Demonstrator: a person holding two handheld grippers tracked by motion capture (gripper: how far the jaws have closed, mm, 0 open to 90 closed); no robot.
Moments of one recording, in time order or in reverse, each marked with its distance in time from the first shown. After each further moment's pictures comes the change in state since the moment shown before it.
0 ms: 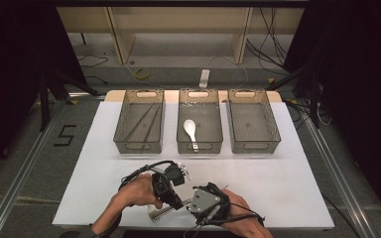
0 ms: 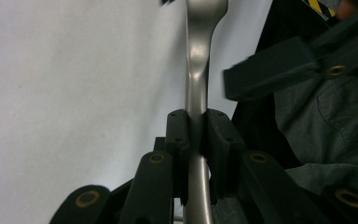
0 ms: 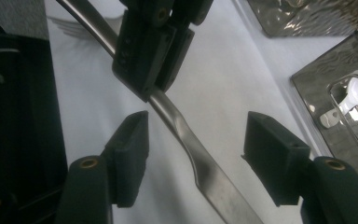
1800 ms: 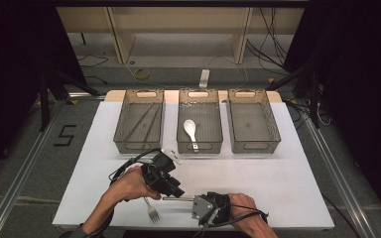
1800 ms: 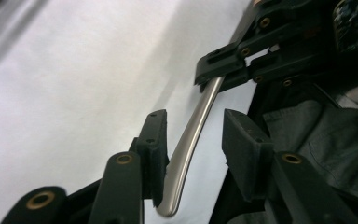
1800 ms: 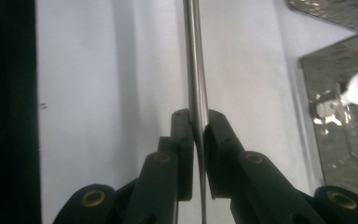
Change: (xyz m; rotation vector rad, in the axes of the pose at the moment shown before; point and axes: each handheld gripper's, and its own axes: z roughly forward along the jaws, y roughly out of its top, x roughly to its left) left arm 0.009 -0.014 -0.042 -0.263 0.051 -0.063; right arm -0.003 -0.010 0.005 0.156 -0.013 -0.229
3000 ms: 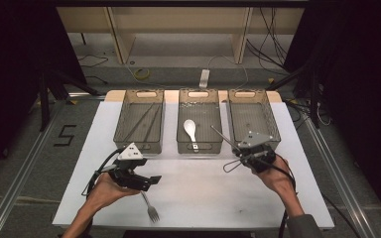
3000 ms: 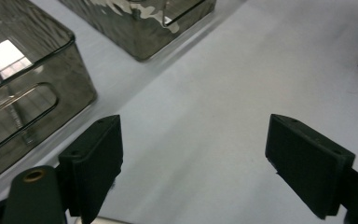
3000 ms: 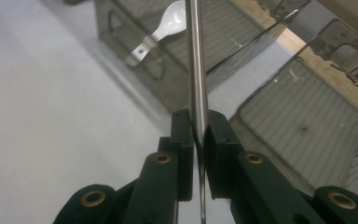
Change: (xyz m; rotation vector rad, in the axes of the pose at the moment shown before) left arm 0.036 -0.077 -0.023 -0.362 0.341 -0.098; right arm -0.134 -0.080 -0.040 -0.062 -0.157 0.631
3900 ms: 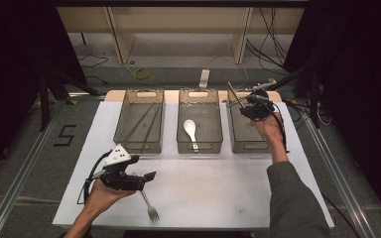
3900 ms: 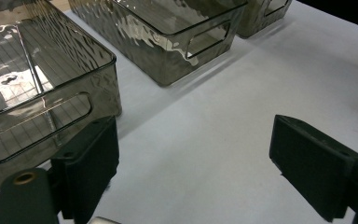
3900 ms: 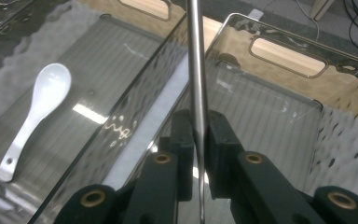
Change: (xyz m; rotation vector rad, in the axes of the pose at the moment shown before) left arm 0.001 -0.013 -0.013 -0.168 0.050 -0.071; right arm -0.117 0.058 0.070 0.091 -0.079 0.364
